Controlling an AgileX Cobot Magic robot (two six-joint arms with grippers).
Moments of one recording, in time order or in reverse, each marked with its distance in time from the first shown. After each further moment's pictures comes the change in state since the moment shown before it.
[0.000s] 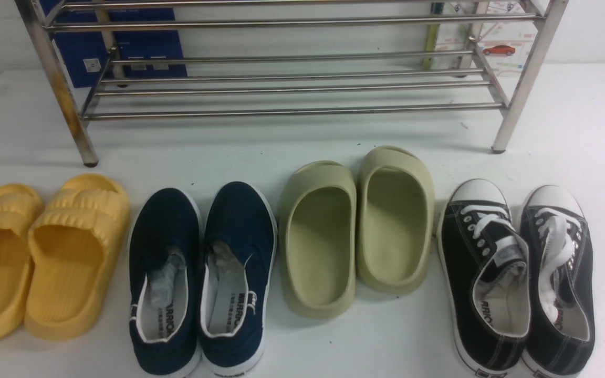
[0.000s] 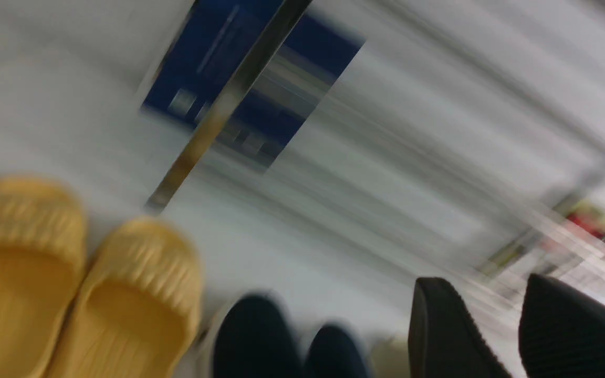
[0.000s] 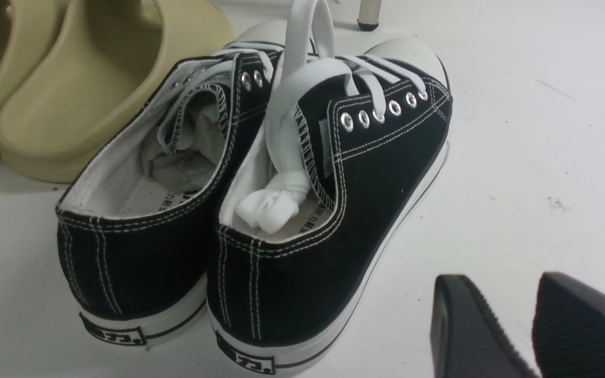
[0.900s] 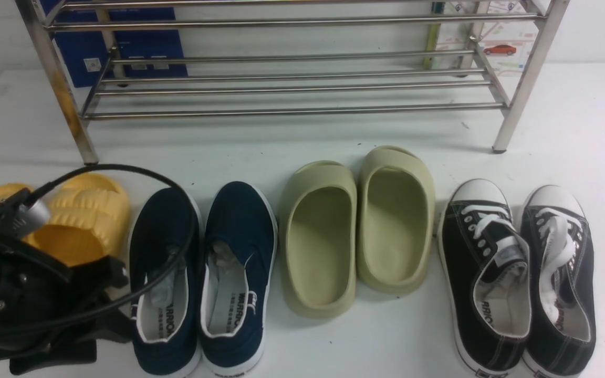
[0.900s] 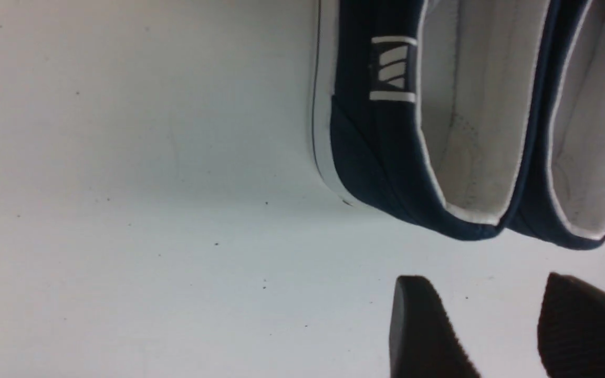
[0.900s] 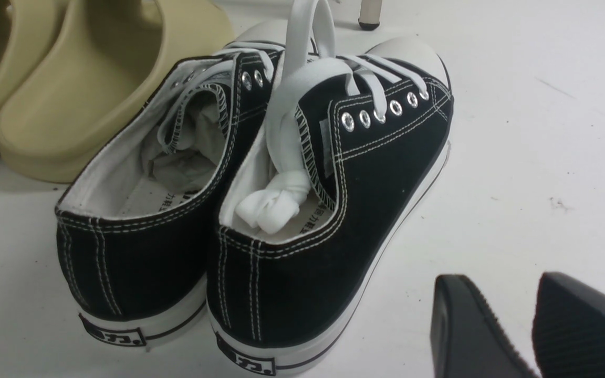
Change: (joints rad) right arm 0.000 0.000 0.000 0.000 0.000 0.000; left arm 0.000 0.672 -0.004 -0.397 0.346 0.435
